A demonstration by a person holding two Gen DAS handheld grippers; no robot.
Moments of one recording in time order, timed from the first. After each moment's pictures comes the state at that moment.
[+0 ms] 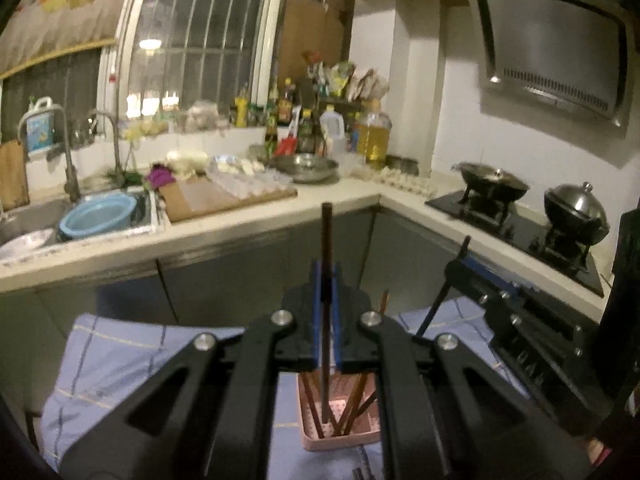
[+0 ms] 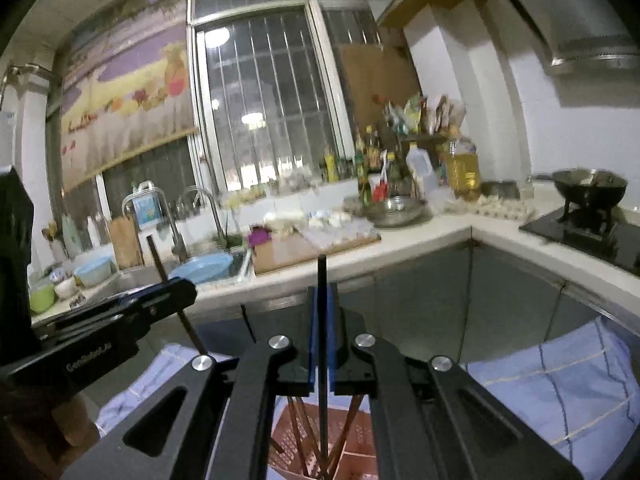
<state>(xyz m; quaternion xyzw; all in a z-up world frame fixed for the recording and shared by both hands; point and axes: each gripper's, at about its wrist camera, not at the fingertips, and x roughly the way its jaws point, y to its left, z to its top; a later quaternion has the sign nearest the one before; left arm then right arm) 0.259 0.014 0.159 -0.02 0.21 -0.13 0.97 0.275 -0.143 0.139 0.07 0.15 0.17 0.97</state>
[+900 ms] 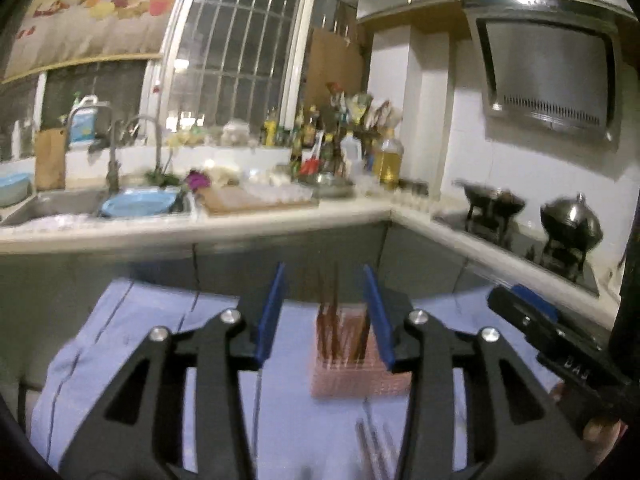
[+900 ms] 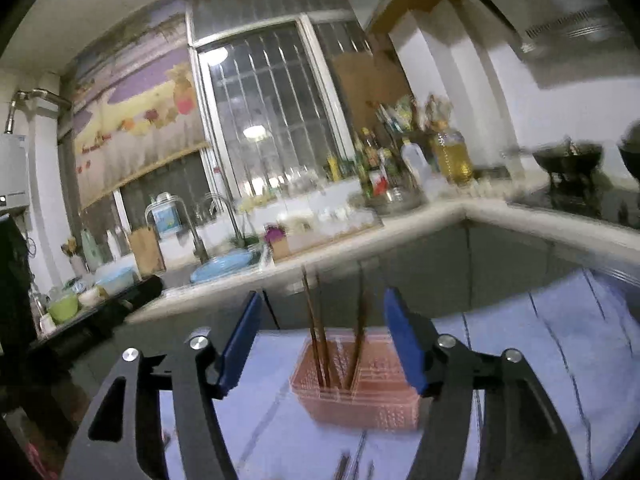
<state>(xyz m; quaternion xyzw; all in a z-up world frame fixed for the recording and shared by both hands) 0.110 0.048 0.114 -0.04 0.16 -0.09 0.98 0.140 -0.173 0.089 0.12 0.15 0.17 0.97</state>
